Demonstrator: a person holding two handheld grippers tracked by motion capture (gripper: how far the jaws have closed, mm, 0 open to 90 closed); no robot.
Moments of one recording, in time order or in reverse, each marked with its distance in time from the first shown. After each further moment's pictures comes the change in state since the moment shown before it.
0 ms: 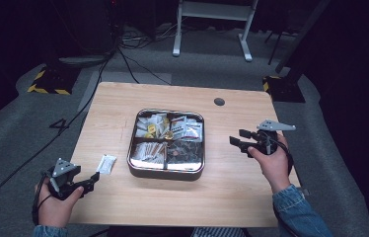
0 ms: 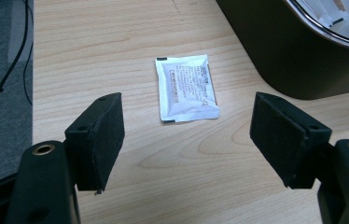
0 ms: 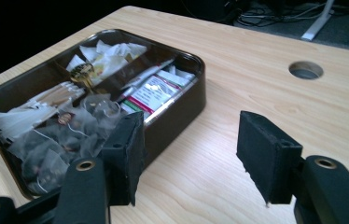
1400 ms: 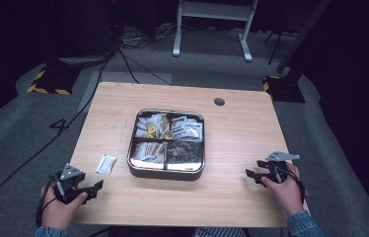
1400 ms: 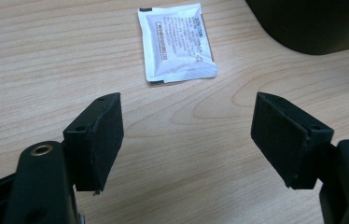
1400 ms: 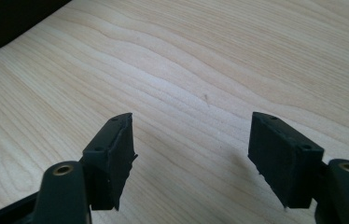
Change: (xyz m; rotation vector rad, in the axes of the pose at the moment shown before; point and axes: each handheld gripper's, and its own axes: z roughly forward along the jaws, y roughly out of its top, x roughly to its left) left arm 0.002 -0.019 0.018 0.106 -0.043 0.018; right arm -0.040 -0.113 -0.013 0.239 -0.106 -0.033
